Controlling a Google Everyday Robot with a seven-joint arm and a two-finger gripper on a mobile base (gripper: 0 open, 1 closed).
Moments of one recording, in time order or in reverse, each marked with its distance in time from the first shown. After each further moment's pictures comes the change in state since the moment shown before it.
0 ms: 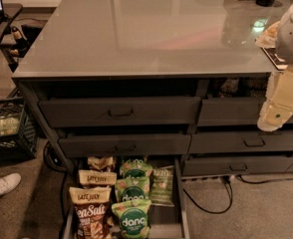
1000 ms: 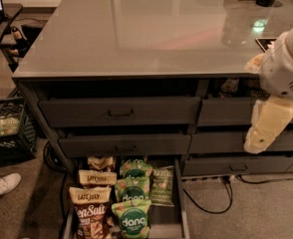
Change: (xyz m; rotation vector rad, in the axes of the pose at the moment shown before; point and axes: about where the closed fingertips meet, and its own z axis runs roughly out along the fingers) arm 0.006 0.018 0.048 -0.024 -0.011 -0.004
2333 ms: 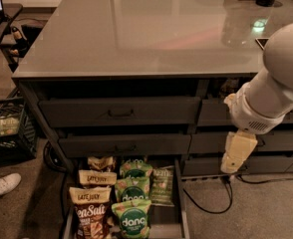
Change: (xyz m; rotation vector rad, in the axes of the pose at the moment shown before) arm 0.015 0.009 0.114 -0.039 0.021 0.012
